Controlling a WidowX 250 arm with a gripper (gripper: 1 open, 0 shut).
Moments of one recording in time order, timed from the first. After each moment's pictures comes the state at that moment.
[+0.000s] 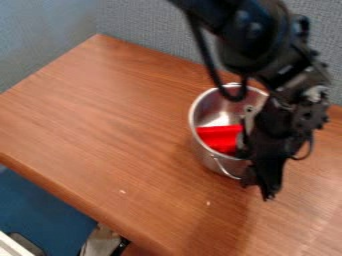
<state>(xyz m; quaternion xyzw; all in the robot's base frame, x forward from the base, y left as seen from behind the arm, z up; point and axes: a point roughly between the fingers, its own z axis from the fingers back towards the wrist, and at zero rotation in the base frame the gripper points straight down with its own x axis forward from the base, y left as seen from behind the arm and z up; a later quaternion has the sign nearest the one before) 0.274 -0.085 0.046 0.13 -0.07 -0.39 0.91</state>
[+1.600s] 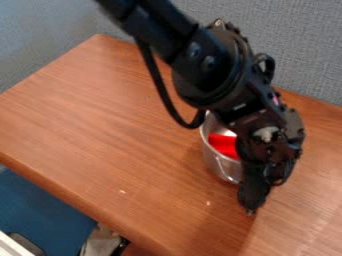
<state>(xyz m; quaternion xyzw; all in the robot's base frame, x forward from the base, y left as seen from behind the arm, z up) 0.280 -0.094 0.022 0.14 -0.15 -0.56 0.80</state>
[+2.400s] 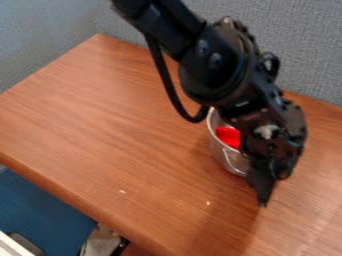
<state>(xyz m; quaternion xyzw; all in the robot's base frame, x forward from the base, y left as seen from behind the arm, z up) 0.285 -0.113 0.027 0.13 -0.20 -0.52 0.82</state>
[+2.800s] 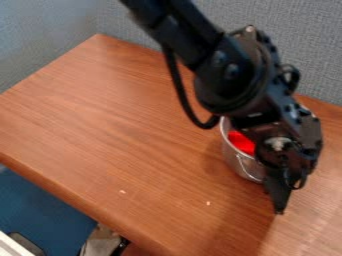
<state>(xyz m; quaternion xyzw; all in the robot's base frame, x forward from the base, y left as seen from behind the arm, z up) 0.292 -0.110 0.034 0.13 -0.22 -0.50 0.82</state>
